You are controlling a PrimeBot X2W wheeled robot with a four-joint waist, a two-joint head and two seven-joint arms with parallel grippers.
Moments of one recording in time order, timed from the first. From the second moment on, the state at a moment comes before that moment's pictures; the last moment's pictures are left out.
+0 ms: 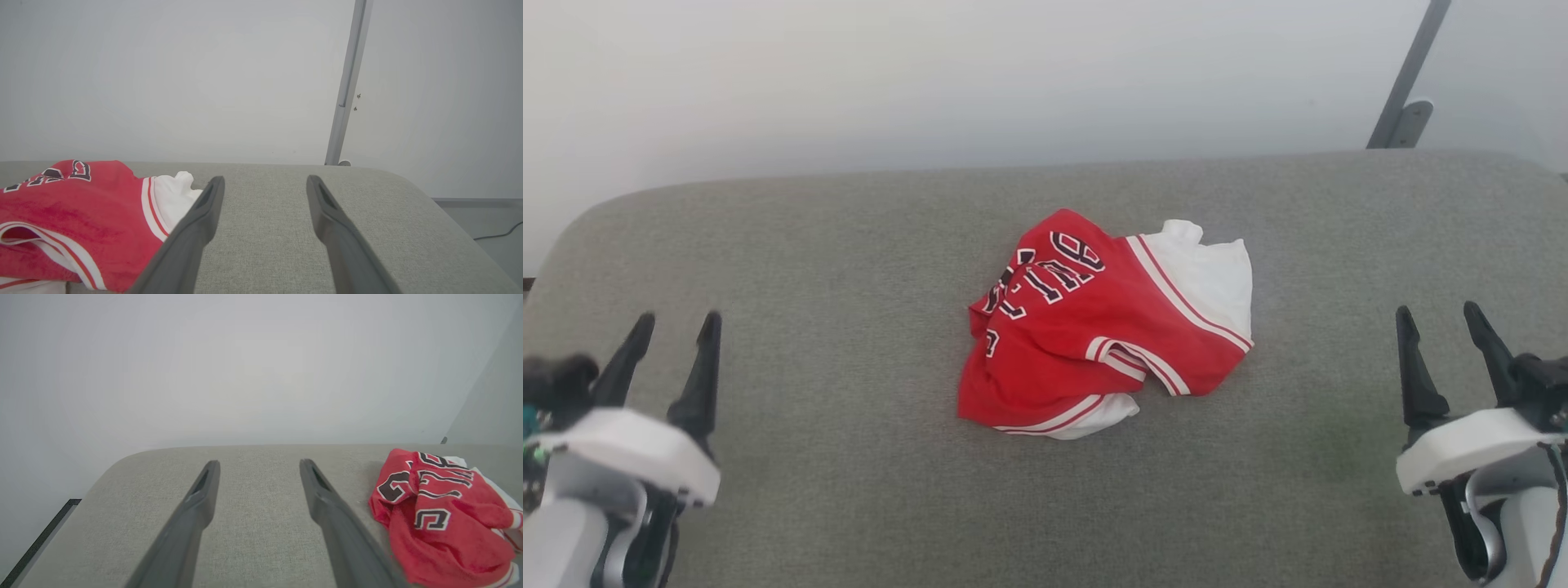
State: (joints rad) left arm -0.25 0.62 -0.27 0.25 -0.75 0.07 -0.18; right arm -0.21 -0.19 -0.10 0.33 0.17 0.13 -0.23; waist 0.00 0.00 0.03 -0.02
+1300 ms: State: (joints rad) left arm -0.06 0.59 -0.18 0.10 -0.79 0.12 -0.25; right arm -0.25 -0.23 -0.09 0.34 0.21 0.13 -0.16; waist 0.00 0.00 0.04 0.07
